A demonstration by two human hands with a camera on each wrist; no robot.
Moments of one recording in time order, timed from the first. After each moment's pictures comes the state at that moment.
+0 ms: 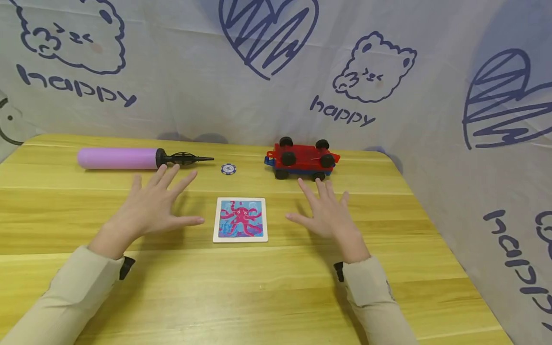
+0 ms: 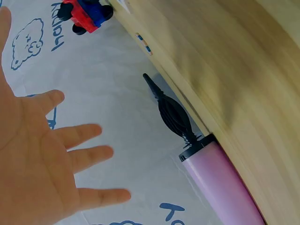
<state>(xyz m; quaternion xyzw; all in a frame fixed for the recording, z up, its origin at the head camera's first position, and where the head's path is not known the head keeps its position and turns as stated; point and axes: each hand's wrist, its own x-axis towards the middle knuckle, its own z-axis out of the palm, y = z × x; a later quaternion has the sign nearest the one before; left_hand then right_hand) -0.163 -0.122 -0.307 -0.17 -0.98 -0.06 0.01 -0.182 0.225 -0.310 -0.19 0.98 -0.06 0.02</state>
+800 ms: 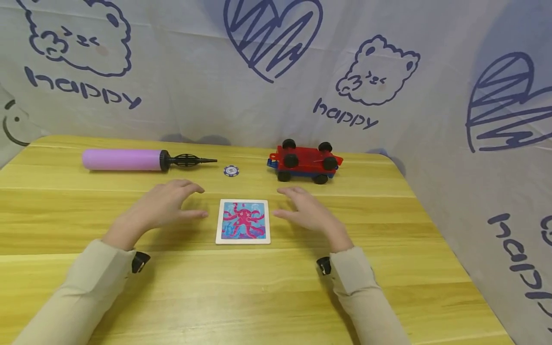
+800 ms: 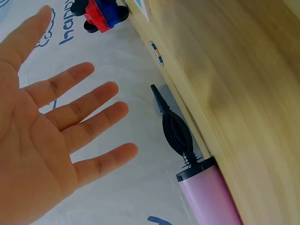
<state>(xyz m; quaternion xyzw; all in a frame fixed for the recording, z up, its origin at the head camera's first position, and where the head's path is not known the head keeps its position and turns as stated) -0.175 -0.116 -0.305 -0.23 -0.96 -0.15 -0.01 -0.203 0.192 -0.313 -0.29 0.93 -0.22 0.06</state>
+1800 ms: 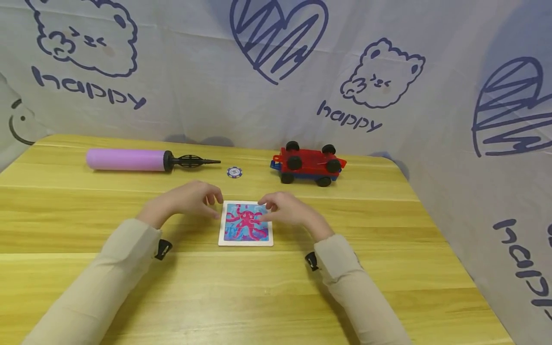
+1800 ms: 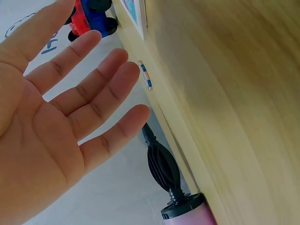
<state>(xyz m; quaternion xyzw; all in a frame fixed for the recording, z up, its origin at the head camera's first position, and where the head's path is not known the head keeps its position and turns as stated) -0.213 -0.095 -0.309 -0.24 -0.93 -0.23 -0.16 -0.223 0.153 -0.318 -0.34 0.89 -0.24 0.17</state>
